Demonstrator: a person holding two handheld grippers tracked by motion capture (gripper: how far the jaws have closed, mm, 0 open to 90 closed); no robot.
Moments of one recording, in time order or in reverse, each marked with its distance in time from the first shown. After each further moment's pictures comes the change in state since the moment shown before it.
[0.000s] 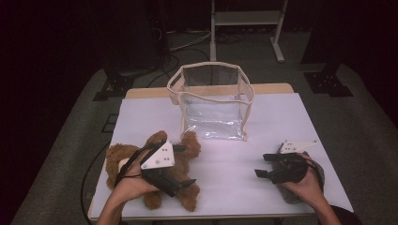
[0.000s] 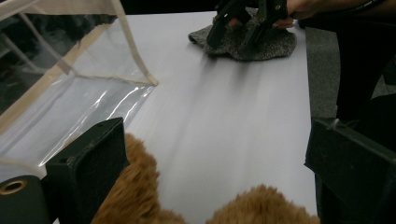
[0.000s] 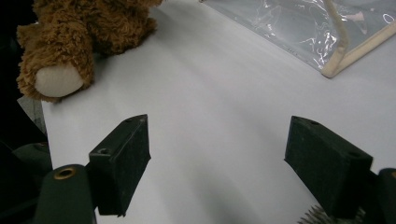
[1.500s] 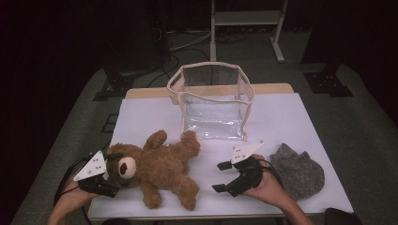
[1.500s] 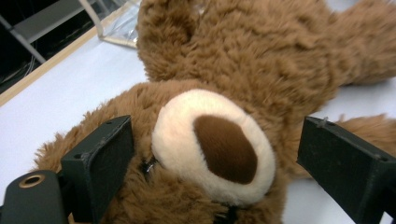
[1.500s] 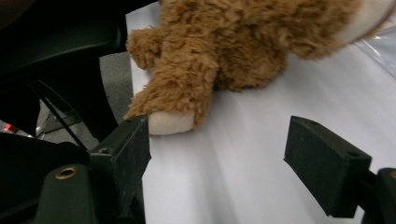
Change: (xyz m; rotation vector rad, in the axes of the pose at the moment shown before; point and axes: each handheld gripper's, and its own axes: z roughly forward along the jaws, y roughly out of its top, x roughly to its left) left arm 0.034 -0.145 -0.096 0.078 0.246 -0.125; right arm 0.094 0.064 0.075 0.088 0.263 -0.226
